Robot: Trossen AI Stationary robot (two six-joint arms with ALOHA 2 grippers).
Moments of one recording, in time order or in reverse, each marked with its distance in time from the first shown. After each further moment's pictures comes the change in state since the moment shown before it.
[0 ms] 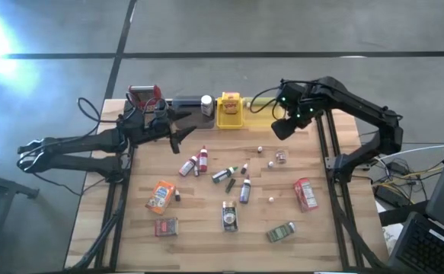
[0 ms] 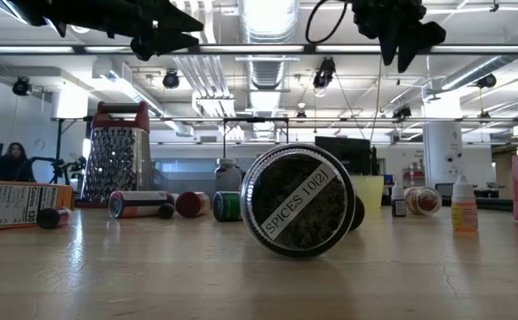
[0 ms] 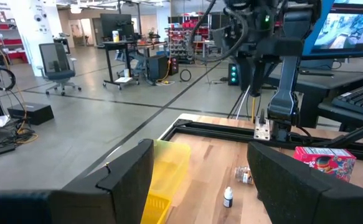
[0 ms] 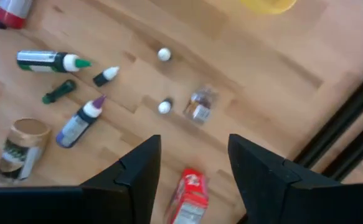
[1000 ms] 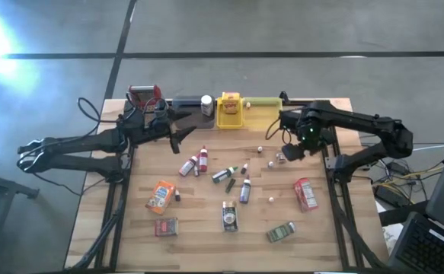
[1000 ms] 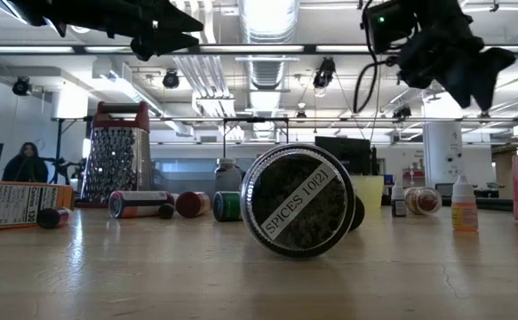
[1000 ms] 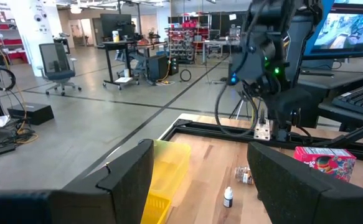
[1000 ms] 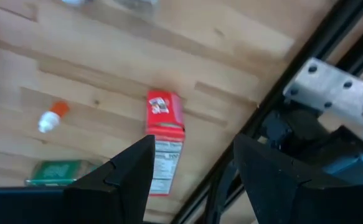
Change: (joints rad) left arm 0.000 0.000 0.000 0.000 0.000 0.000; right arm 0.040 -0.126 -0.494 0.000 -0.149 0.196
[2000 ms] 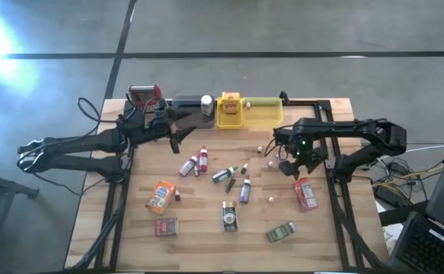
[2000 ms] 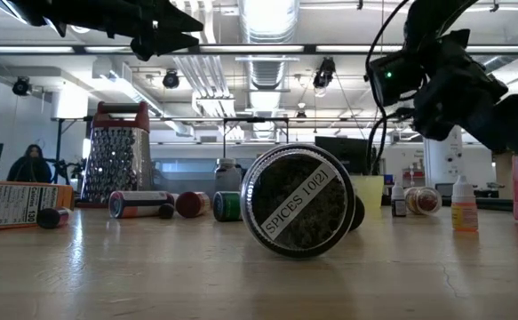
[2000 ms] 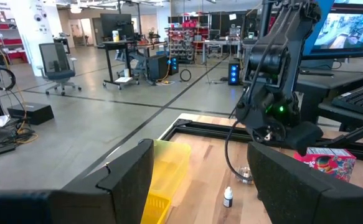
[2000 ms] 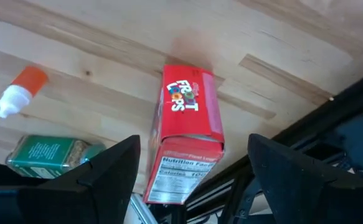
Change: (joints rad) left arm 0.000 0.000 0.000 -0.001 0.000 -0.001; right arm 0.034 0.086 -0.299 0.279 -0.240 -0.063
